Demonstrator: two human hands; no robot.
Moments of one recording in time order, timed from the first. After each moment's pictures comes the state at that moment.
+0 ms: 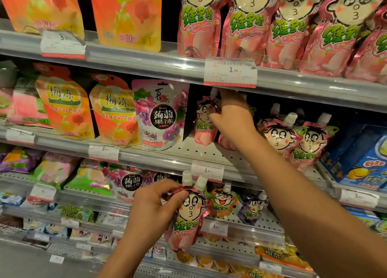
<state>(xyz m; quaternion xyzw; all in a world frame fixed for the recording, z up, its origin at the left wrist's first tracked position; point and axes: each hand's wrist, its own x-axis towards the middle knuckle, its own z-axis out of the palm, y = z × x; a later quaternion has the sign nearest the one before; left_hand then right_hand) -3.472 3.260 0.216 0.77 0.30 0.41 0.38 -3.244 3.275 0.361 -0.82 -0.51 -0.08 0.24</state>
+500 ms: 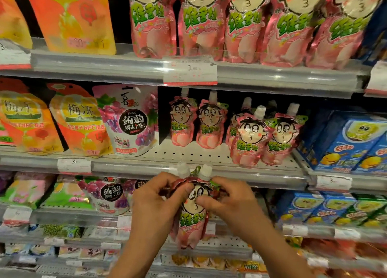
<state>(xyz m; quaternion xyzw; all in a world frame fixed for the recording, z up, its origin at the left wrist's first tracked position) -3.418 3.228 0.244 0.71 0.29 0.45 0.47 -3.263 3.128 0.256 -0.71 -0.49 0.21 0.46</state>
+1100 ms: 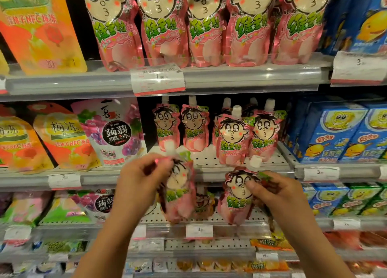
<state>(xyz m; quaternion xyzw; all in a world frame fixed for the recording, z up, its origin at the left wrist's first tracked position) -3.399 3.252 0.290 0.75 0.27 0.40 0.45 -3.196 3.059 0.255 -0.68 -0.33 0.17 0.63</state>
